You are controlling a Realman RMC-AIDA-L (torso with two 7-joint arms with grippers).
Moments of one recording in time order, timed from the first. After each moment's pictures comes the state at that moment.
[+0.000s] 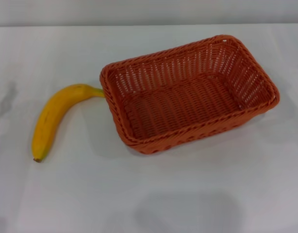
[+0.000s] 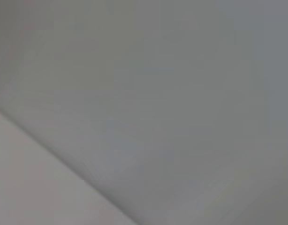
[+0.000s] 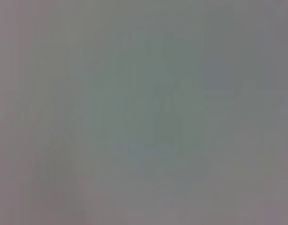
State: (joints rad) left arm -0.44 -2.06 2.78 -0.17 -1.27 1.18 -1.17; right arm 0.39 2.01 -0.53 -0.46 1.86 1.30 -2.08
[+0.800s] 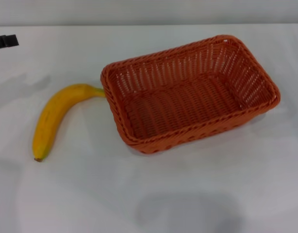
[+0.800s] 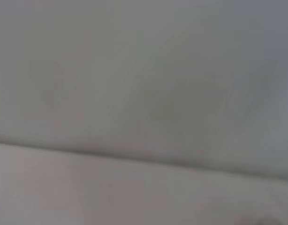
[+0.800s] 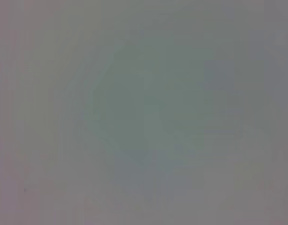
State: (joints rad) left arm -0.80 -1.89 2.85 -0.78 -0.36 1.61 -1.88; right arm 0.50 2.01 -0.53 -0.17 2.20 1.14 -2.71
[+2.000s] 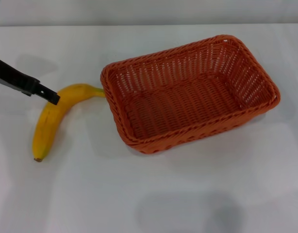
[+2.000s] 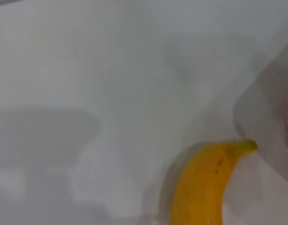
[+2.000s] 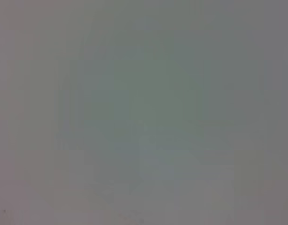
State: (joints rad) left arm -1.19 -1.94 2.85 -0.67 0.51 1.43 -1.99; right arm 0.56 2.01 -0.49 -0.18 2.22 1.07 -2.71
